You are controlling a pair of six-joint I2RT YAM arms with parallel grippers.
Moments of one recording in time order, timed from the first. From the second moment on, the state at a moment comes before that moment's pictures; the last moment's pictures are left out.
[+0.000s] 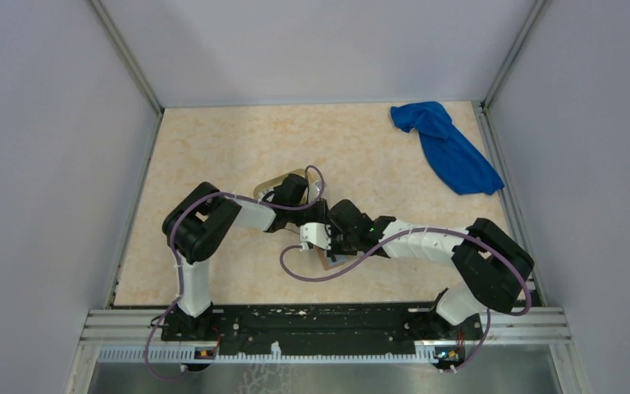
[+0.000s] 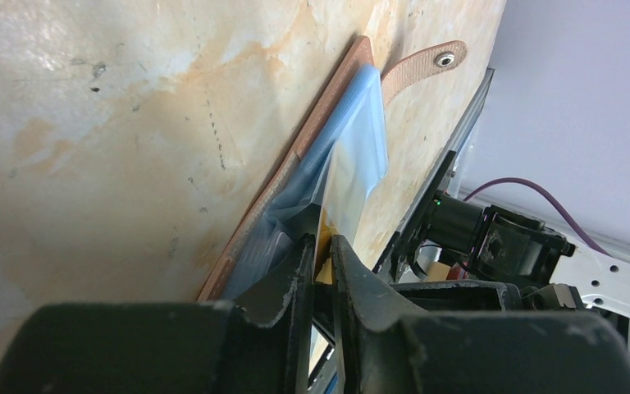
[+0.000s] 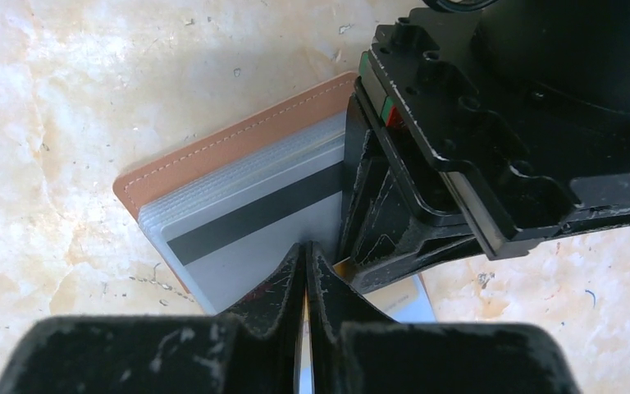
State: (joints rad) left arm -0.68 1.98 0.91 0.34 0.67 -0.92; right arm 0.90 1.48 0.74 -0.21 -0.10 -0.72
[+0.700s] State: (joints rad) left arm -0.68 1.98 0.91 0.35 0.67 -0.92; right arm 0.88 1.53 0.78 -0.30 -0.02 -0.75
